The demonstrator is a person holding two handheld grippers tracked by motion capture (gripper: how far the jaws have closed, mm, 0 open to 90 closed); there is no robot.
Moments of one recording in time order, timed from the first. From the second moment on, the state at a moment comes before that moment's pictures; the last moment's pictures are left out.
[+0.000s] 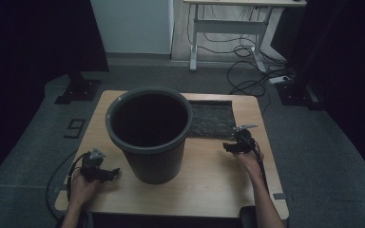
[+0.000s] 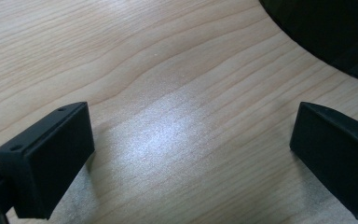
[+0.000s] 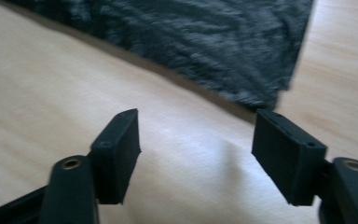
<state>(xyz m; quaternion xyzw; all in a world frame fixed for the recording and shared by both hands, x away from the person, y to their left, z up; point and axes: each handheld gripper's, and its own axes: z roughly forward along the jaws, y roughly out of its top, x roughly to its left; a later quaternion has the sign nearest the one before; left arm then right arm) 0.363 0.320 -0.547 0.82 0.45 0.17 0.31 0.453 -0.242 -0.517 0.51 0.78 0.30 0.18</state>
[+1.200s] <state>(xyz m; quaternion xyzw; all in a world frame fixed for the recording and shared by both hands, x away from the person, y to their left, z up) 0.364 0.319 -0.547 0.82 0.46 0.17 0.31 0.515 -0.264 -0.533 0.54 0.78 0.28 0.16</state>
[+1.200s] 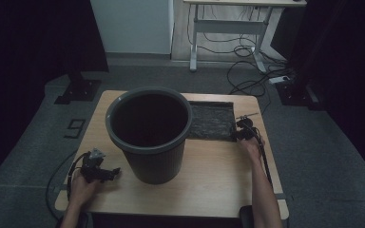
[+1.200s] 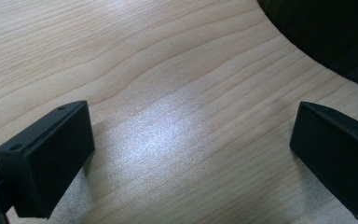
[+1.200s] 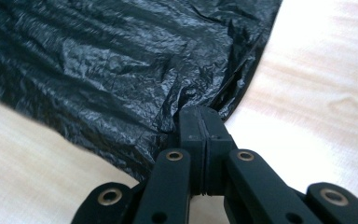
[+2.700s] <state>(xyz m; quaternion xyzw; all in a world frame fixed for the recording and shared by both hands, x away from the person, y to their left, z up) 0.366 0.318 -0.547 0.82 0.45 0.16 0.31 0.461 -0.293 -0.517 0.55 0.77 0.25 0.22</state>
